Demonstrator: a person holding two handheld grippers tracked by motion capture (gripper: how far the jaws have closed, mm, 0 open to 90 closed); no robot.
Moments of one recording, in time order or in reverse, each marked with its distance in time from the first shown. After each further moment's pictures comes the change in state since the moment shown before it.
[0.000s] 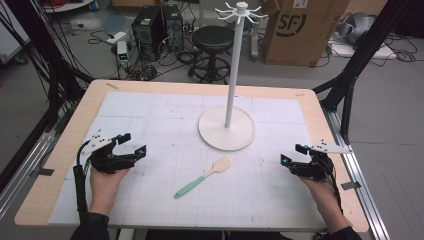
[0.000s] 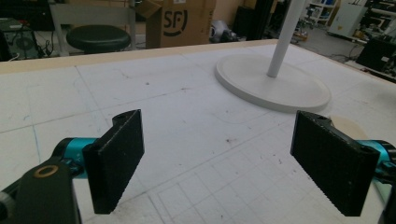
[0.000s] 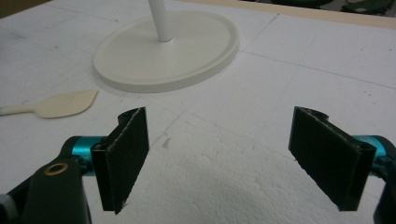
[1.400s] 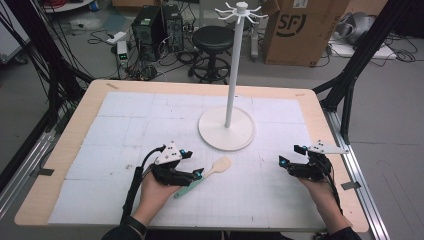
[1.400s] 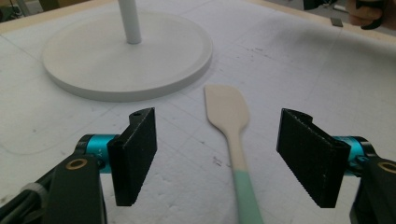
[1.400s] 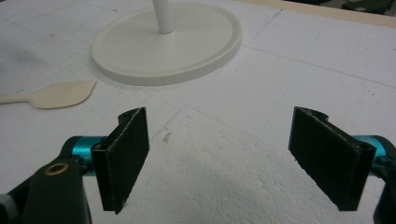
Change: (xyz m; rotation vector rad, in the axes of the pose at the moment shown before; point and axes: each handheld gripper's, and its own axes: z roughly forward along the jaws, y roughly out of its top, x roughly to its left) left arm -0.130 -0.001 0.088 0.234 -0.271 0.180; right arm 0.005 -0.001 0.003 0.026 -0.015 -0.041
